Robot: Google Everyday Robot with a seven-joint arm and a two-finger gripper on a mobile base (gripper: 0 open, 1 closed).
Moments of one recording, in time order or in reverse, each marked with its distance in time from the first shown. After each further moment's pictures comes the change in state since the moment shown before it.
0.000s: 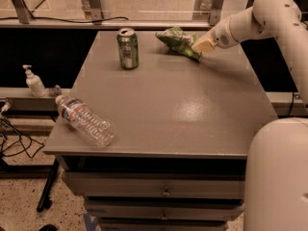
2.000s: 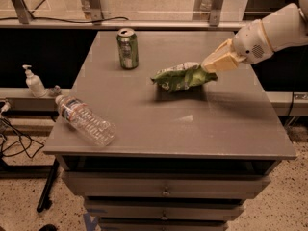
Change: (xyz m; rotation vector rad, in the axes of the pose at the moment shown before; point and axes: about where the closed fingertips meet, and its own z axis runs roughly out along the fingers) arm -0.002 0.156 -0.123 -0.342 -0.012 -0.078
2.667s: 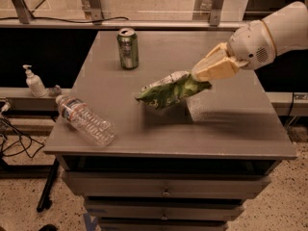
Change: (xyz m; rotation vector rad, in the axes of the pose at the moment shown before) arm -0.040 0.084 -0.008 -0.196 -0.099 -0.052
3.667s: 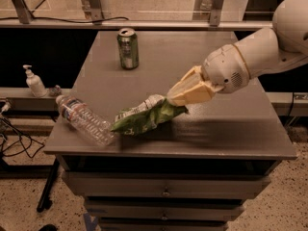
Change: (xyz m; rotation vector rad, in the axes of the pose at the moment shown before) arm -0.008 0.058 0.059 -0.131 -0.046 -0.018
